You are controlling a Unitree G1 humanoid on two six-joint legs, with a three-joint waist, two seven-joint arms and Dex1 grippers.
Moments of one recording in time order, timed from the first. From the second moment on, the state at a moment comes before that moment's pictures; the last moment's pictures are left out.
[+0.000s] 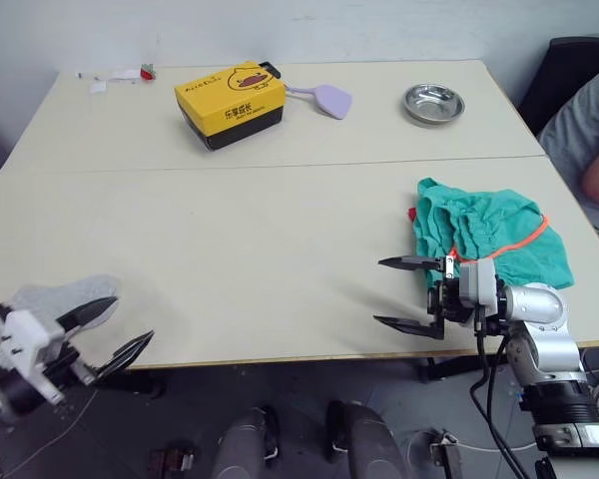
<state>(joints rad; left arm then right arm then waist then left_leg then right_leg) 0.45 0.62 0.64 -0.27 -0.55 0.12 -0.91 -0.26 -0.58 -0.06 0.08 0.49 -0.21 1.41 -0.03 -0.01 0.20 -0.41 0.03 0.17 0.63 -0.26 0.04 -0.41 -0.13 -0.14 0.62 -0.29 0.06</state>
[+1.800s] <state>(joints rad) -0.21 0.84 0.23 -0.04 -0.43 0.60 -0.81 -0.02 -0.69 -0.20 -0.39 0.61 0.16 1.09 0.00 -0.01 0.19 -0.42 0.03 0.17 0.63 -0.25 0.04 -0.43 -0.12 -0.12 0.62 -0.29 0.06</state>
